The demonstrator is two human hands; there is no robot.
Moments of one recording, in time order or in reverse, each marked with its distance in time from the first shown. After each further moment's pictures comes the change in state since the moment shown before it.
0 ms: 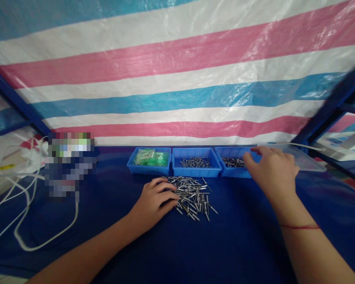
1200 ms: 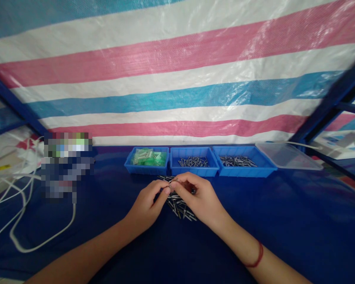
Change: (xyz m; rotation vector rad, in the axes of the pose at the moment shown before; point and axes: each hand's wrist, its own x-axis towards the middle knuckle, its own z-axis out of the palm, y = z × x) left_hand 0.003 0.012 -0.002 -0.355 0.179 -0.102; right_hand -0.040 -0.084 0.069 0.674 -0.281 0.143
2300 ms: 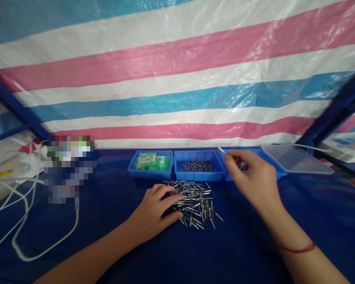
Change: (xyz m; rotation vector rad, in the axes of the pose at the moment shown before) left_hand -0.001 -0.006 -0.013 0.311 -0.217 0.116; right_hand 0.025 0.018 -0.087 -0.696 0.477 -0.002
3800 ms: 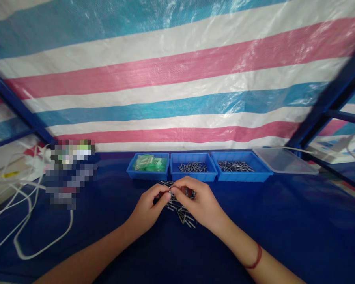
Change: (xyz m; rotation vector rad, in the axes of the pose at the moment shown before) left_hand 0.005 0.005 0.011 -0.449 0.249 -0.195; right_hand -0.051 -0.066 0.032 0.631 -0.473 -0.124
